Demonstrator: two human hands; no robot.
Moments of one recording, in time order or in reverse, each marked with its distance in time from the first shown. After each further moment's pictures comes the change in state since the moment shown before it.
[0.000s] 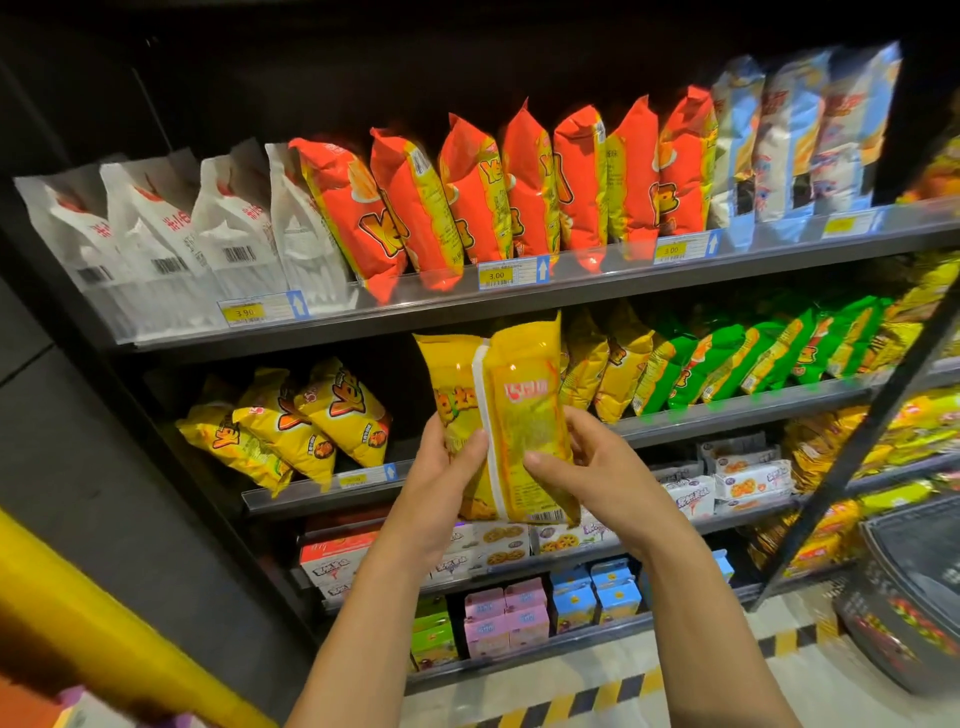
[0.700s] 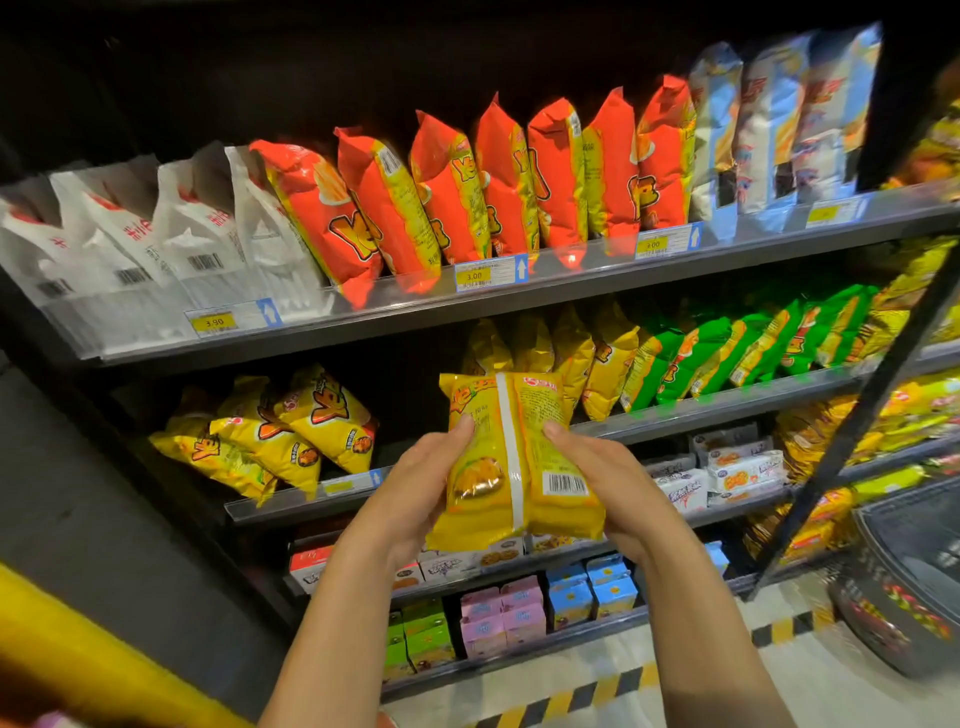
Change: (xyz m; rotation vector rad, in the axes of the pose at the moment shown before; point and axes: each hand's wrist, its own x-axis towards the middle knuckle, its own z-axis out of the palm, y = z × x) left_hand 0.013 0.021 0.005 0.099 -0.028 -0.314; right_hand 0.007 0.010 -0.020 0.292 0.031 0.264
